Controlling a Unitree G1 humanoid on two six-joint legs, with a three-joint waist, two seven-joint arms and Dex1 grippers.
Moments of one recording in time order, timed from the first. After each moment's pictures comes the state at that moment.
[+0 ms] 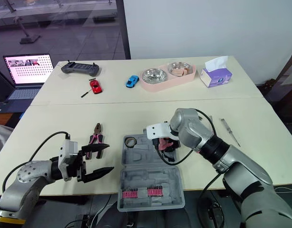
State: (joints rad) left arm 0.11 0.63 0.06 -0.24 -0.50 0.12 -1.12; right arm -0.86 -0.61 0.76 0.10 -0.42 0.63 1.33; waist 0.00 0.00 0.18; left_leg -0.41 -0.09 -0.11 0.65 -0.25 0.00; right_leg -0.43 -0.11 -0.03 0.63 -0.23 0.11
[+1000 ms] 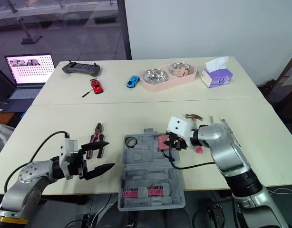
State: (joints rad) left arm 0.10 0.59 0.06 -0.23 -0.50 0.12 -1.06; right arm -0.36 -0.60 0.14 -0.23 -0.03 0.58 1.03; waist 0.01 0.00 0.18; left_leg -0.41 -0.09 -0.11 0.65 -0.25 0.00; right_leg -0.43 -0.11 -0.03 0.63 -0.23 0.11
